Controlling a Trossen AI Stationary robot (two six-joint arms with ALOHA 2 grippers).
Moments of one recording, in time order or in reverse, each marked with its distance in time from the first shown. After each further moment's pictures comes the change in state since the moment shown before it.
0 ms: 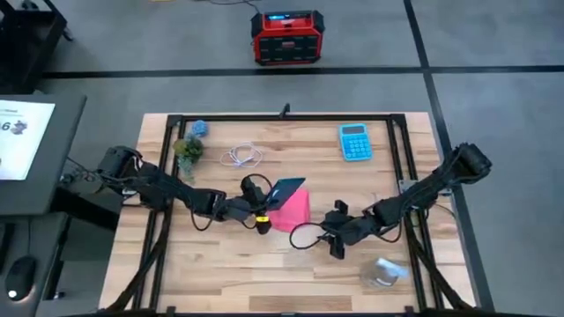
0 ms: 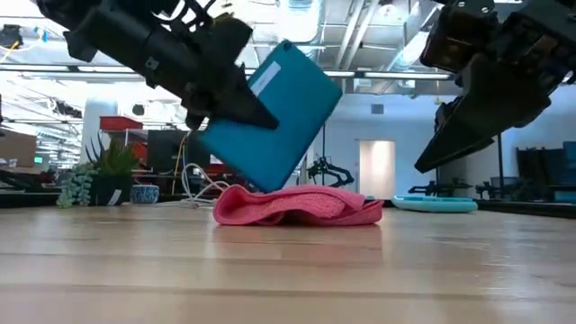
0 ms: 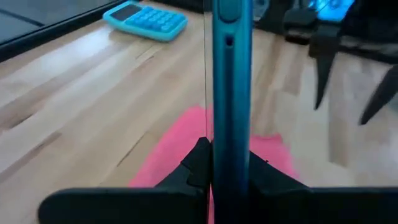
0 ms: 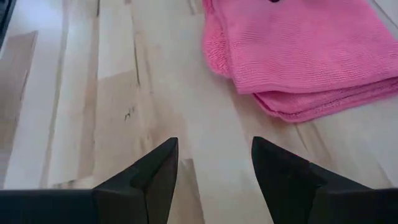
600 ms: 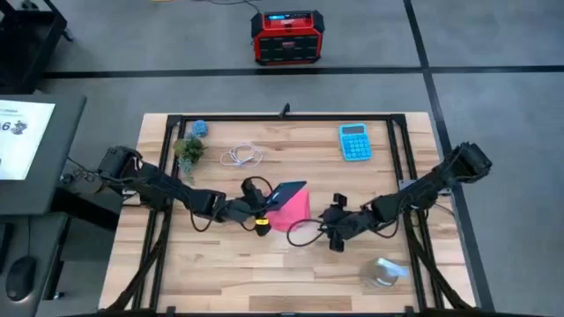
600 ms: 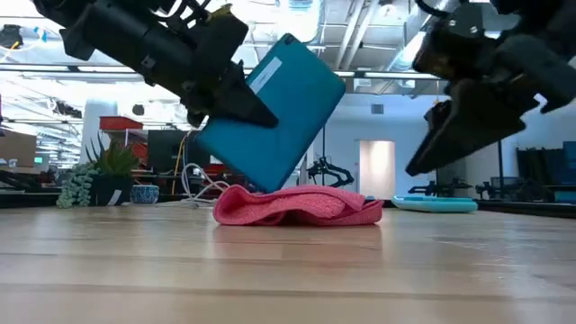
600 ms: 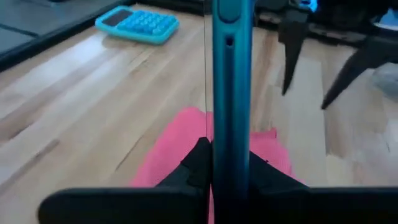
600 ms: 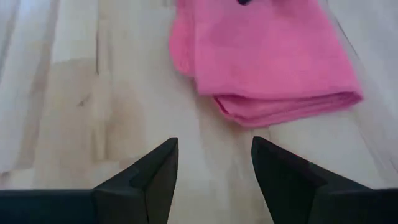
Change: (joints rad) left arm -0.012 0.000 0.000 0.031 0.000 0.083; right arm -0.061 -0.009 0.000 -0.009 0.021 -0.166
